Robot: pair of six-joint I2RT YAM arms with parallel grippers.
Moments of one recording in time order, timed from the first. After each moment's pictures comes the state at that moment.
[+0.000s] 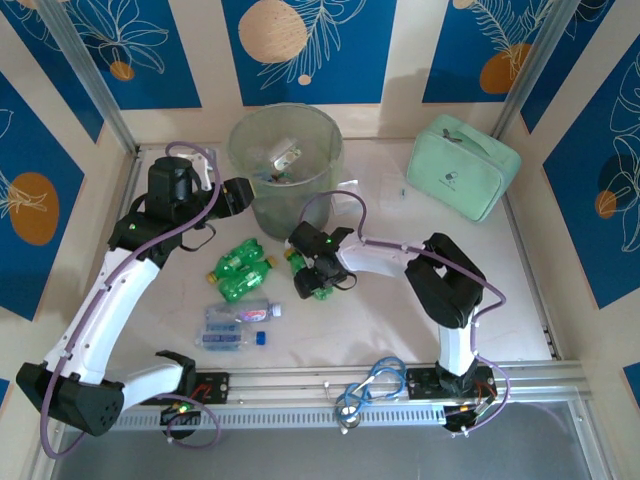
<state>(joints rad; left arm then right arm) -0.33 1.13 1.26 -0.65 0.18 -0.51 0.88 1.88 1.26 -0.71 -0.02 0.37</state>
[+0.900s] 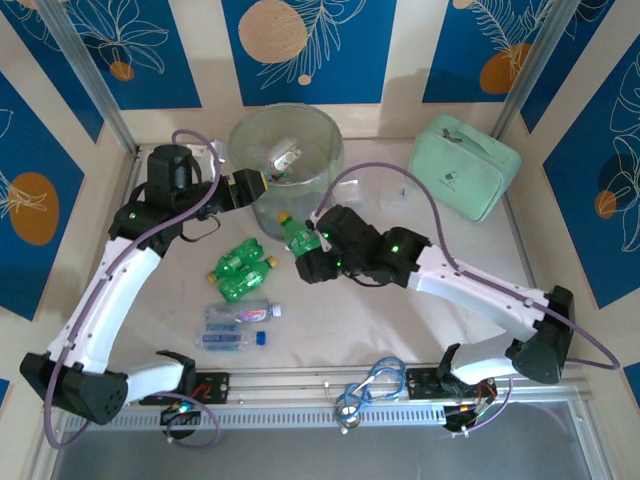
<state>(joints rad) -0.32 1.21 1.36 -0.65 0.44 -0.57 1.00 1.34 1.31 -0.79 0.06 0.45</state>
